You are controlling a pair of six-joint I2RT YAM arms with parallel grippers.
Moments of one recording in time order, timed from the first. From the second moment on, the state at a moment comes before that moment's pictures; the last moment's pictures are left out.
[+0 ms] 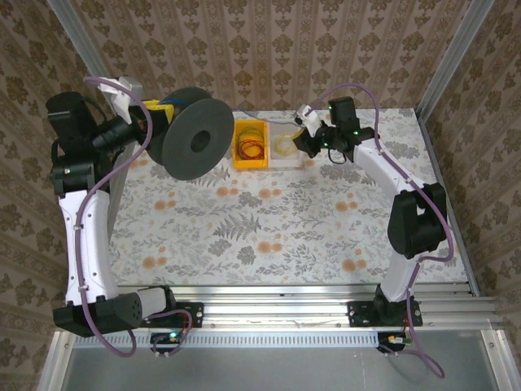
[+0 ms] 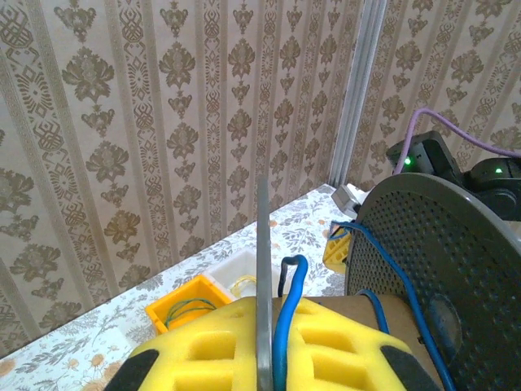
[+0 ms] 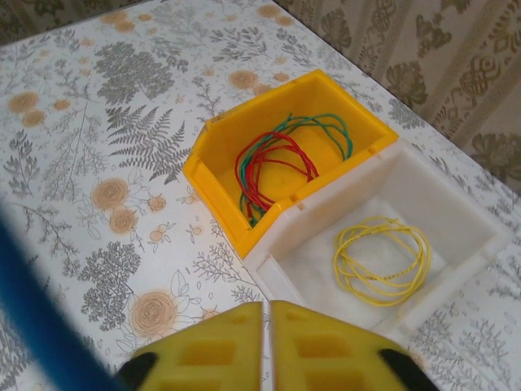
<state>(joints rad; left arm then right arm) 0.10 1.22 1.61 -0.54 0.97 0.07 0.23 1.82 1.55 -0.38 -0.53 -0.43</state>
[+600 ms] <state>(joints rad) 0.11 1.21 1.55 -0.40 0.98 -0.04 0.23 1.79 1.49 -0.36 -0.52 -0.38</state>
